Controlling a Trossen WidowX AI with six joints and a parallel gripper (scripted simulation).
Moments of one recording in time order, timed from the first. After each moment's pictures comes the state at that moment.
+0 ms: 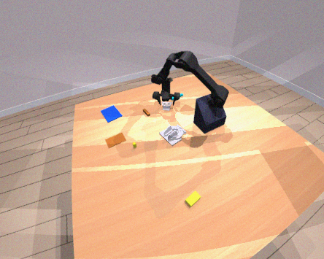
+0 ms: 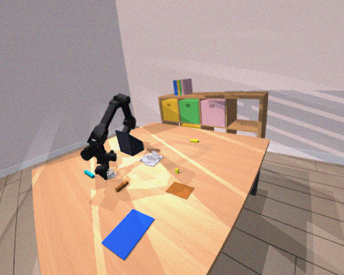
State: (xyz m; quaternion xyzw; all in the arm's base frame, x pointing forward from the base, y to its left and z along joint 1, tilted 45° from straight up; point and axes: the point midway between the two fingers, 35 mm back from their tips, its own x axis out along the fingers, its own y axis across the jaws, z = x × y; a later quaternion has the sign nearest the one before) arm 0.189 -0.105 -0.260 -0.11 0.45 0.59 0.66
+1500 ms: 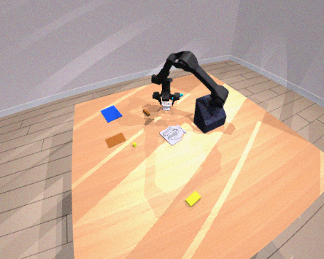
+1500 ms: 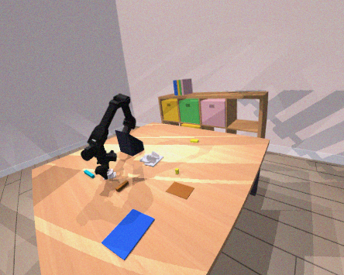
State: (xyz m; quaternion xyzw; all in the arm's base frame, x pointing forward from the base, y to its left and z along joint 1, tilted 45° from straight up) arm 0.189 -0.104 -0.260 -0.11 0.45 0.59 0.66
